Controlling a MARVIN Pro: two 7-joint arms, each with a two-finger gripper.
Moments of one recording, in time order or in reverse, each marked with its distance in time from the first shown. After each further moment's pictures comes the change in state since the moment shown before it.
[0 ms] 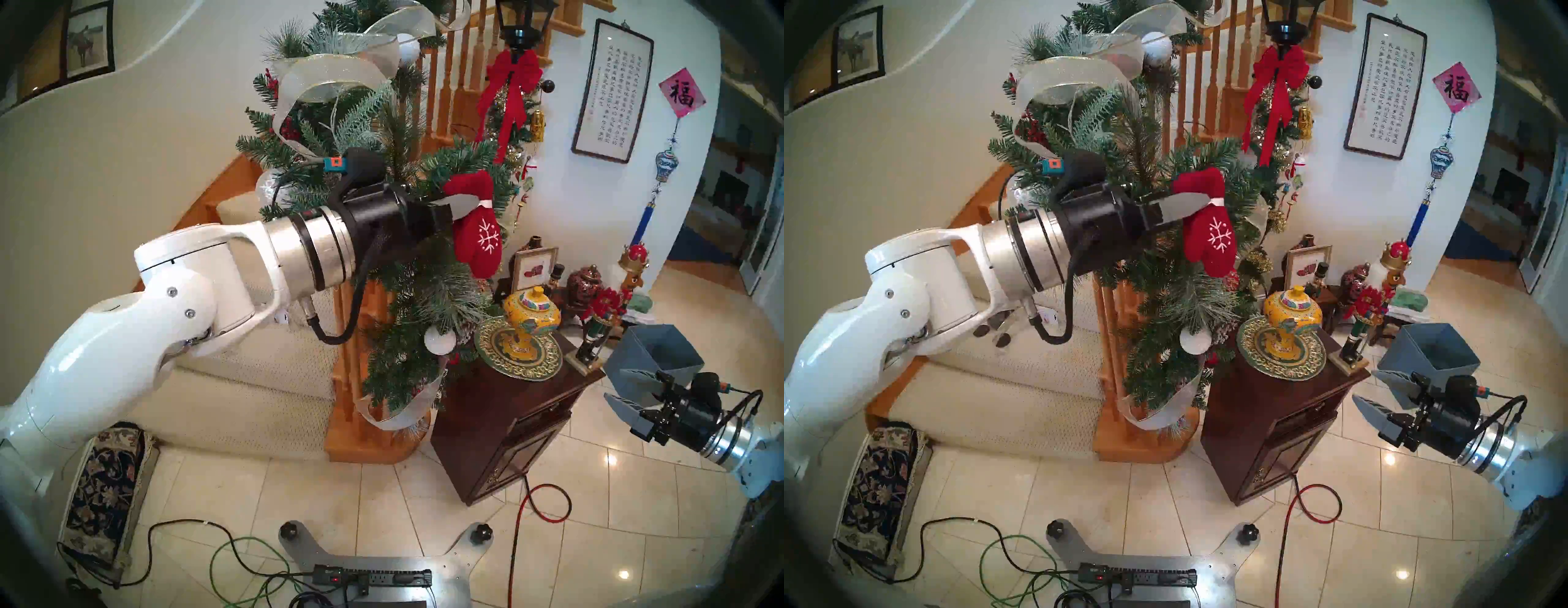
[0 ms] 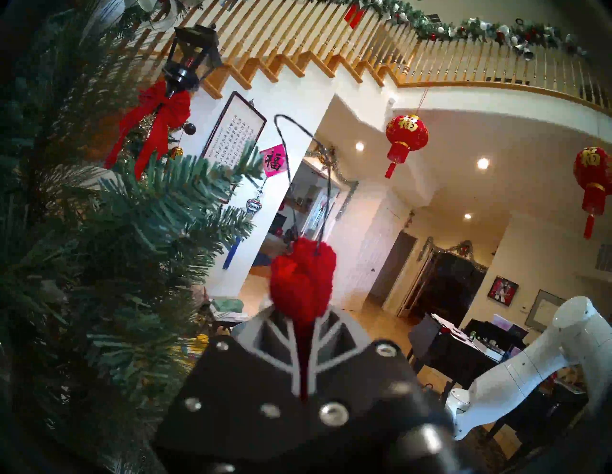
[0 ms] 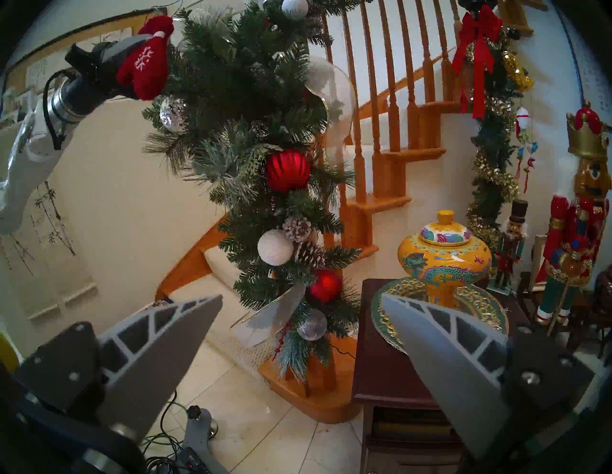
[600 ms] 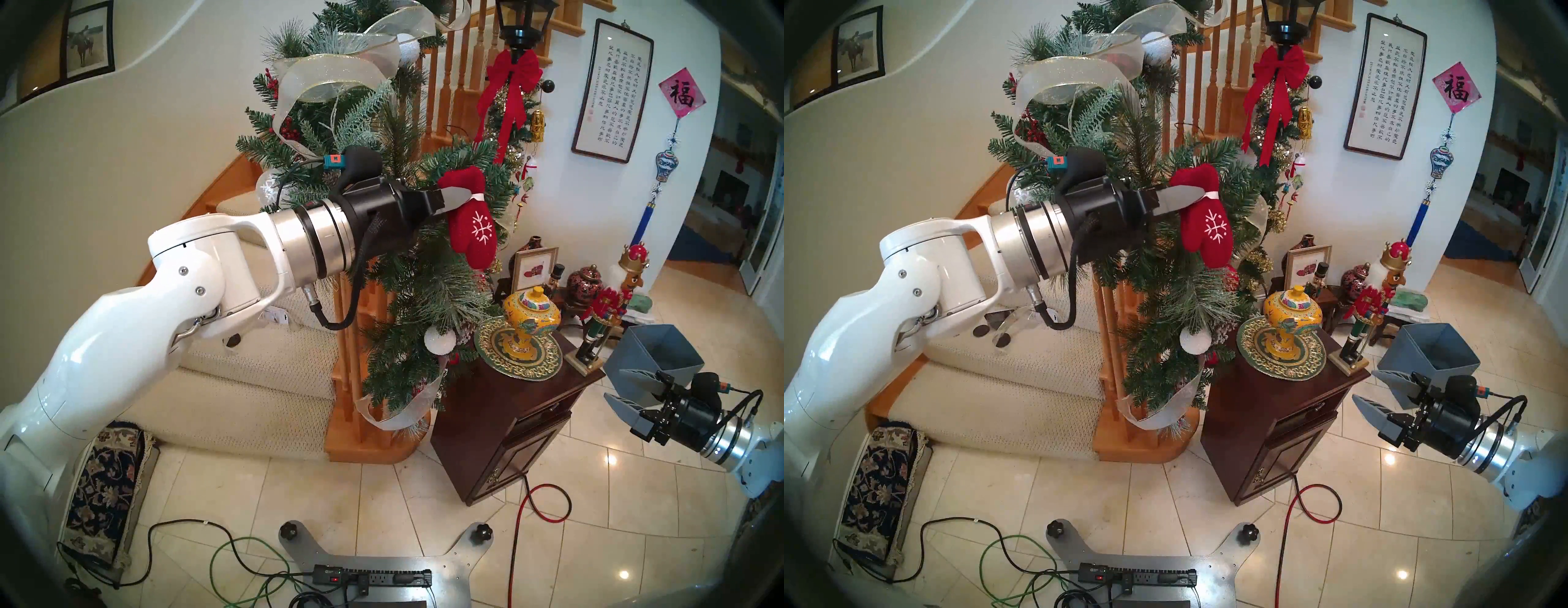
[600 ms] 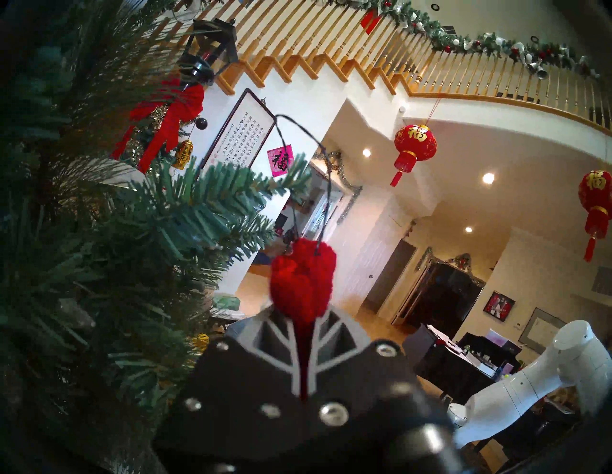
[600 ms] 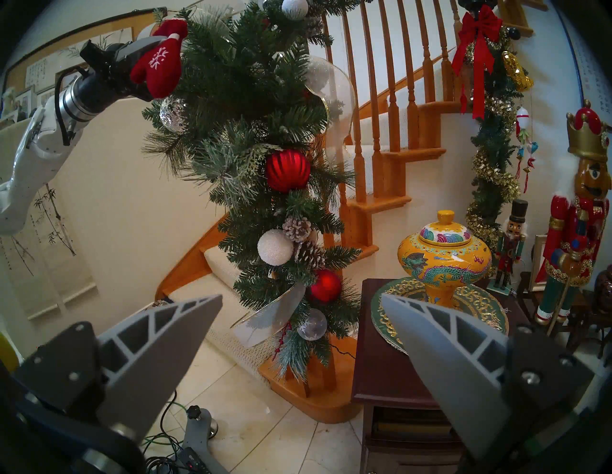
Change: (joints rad) left arm -0.030 -0.051 -0.002 0.077 -0.051 0.035 0.000; right arm 0.000 0.000 0.000 0.000 0.000 0.000 0.000
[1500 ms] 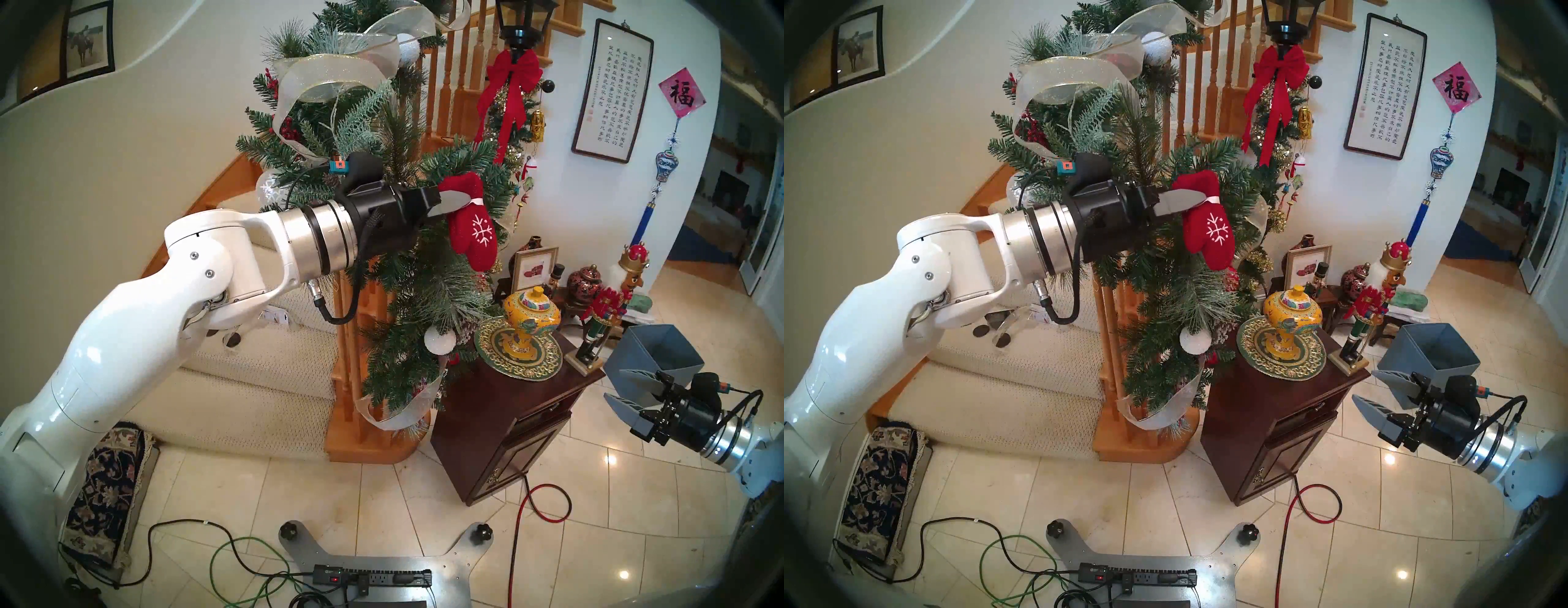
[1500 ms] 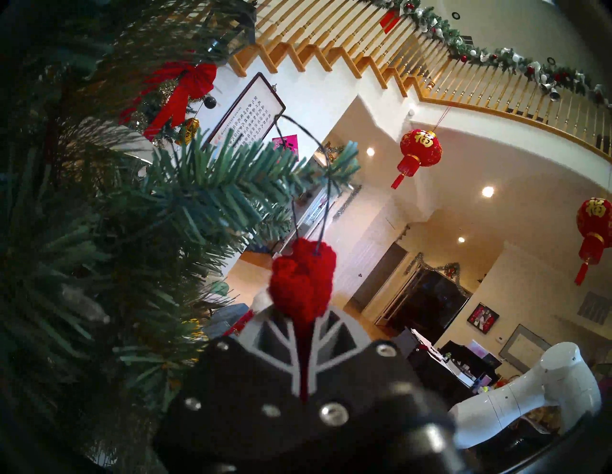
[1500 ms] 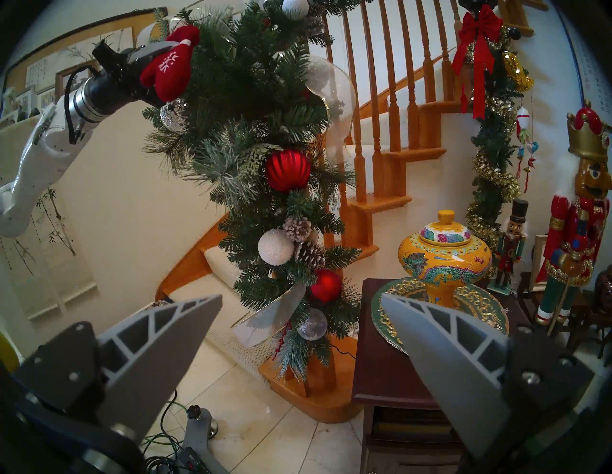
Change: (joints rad) left arm -0.011 -0.048 -0.002 0.065 -0.082 0.063 0.001; right arm 0.000 0.000 0.000 0.000 -0.002 0.000 0.000
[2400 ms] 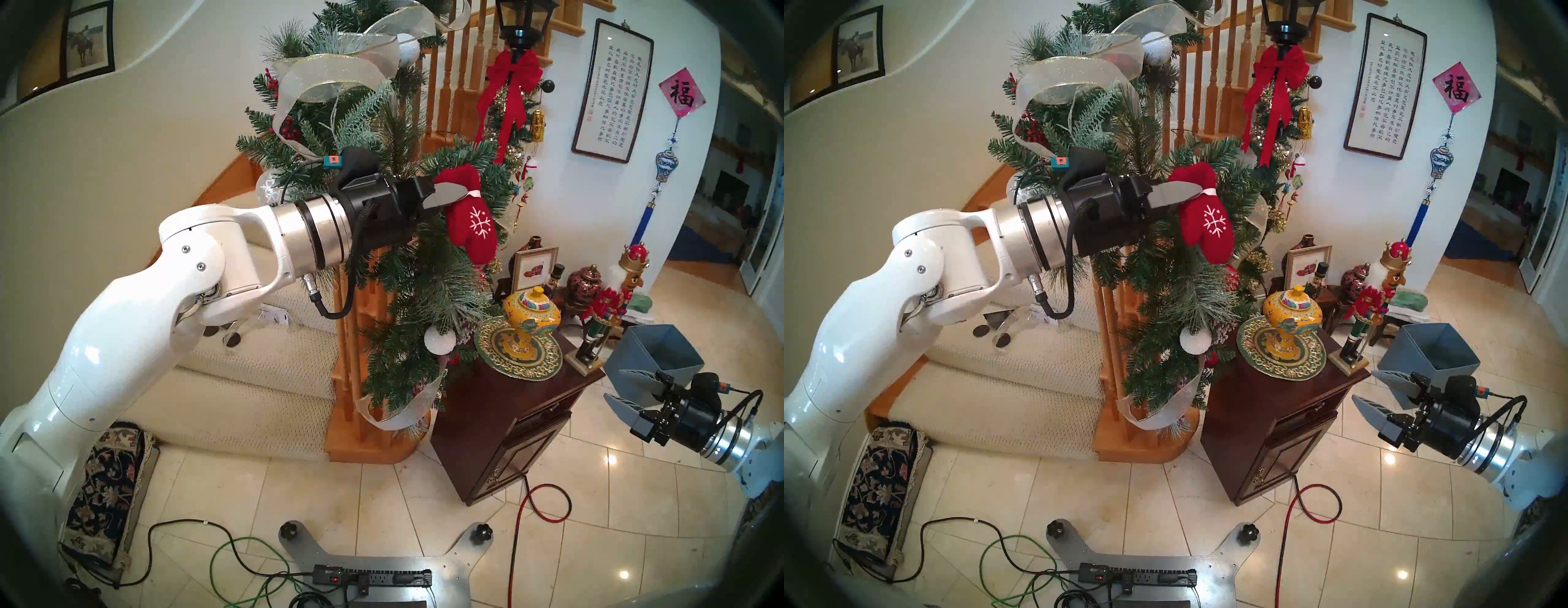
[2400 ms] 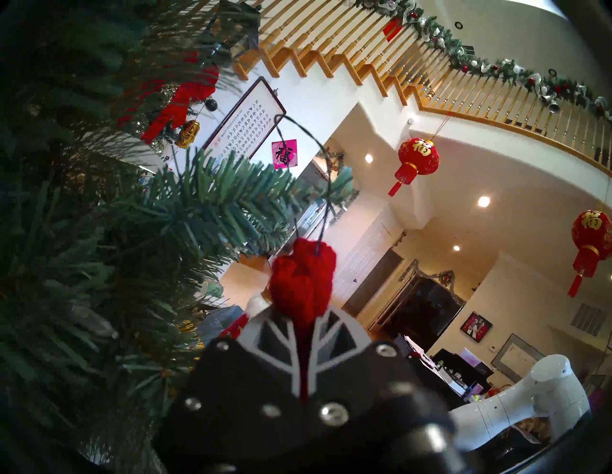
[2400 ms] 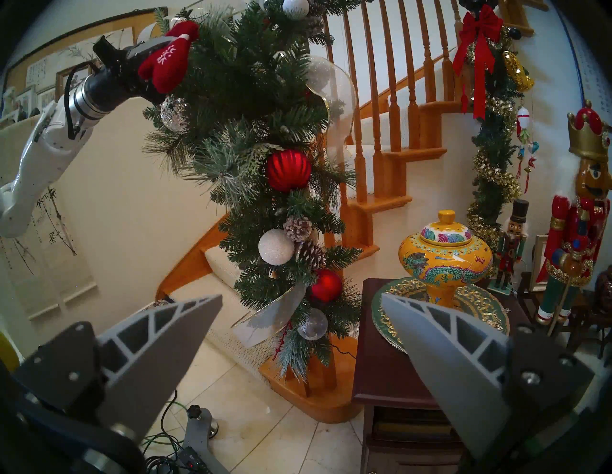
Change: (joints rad) left arm 0.010 0.009 -0.025 -0.004 -0.047 -0.001 0.007; right arm 0.000 0.000 0.000 0.000 -0.001 0.000 0.000
